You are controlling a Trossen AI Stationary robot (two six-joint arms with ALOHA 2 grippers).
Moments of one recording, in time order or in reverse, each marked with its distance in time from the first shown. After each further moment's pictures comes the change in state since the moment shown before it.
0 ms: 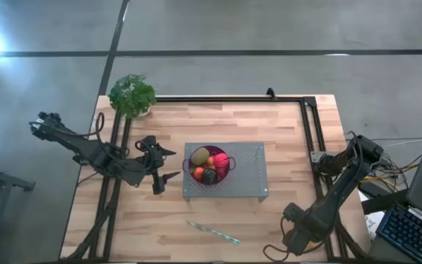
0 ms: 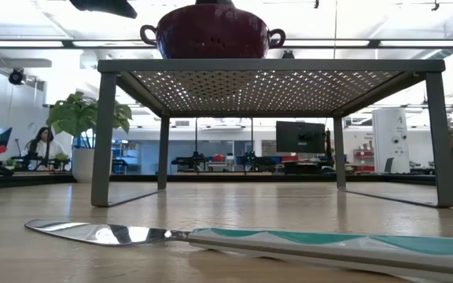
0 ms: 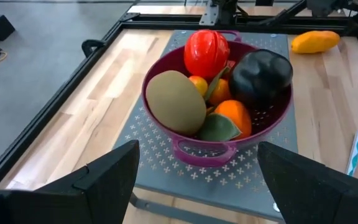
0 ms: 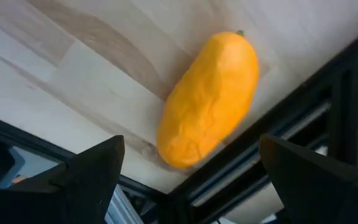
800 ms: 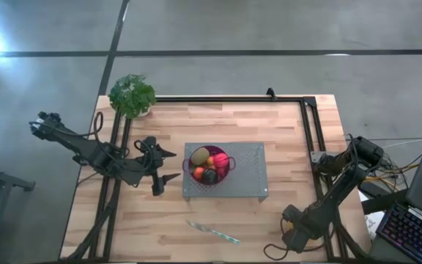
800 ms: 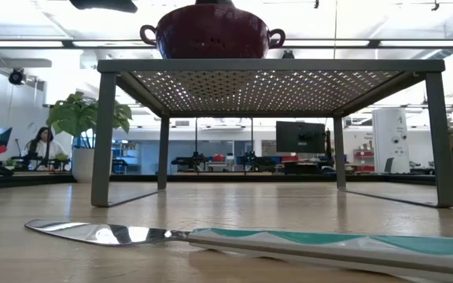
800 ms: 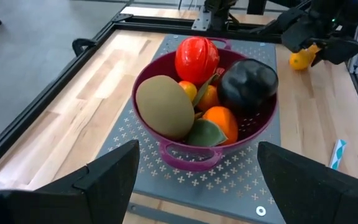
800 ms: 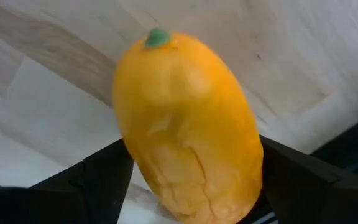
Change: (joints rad) left arm -0.006 -0.003 0.006 0.018 0.026 -0.035; right arm 0.038 0.014 -0.254 0.350 0.001 0.067
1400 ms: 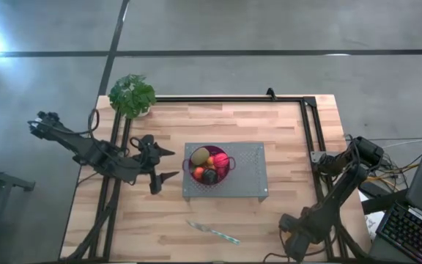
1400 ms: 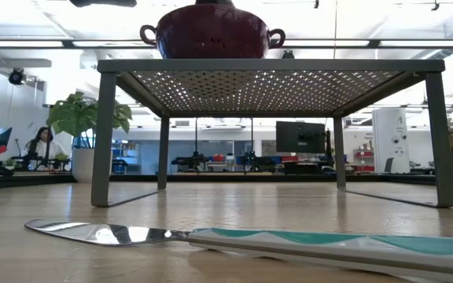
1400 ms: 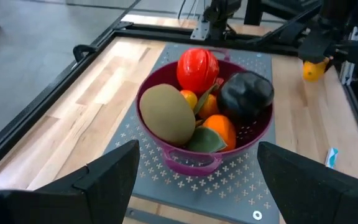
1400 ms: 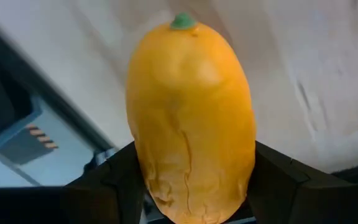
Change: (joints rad) left arm 0.000 -0.034 0.000 0.004 -0.001 0.001; right arm 0.000 0.000 0.094 0.015 0.003 -0.266
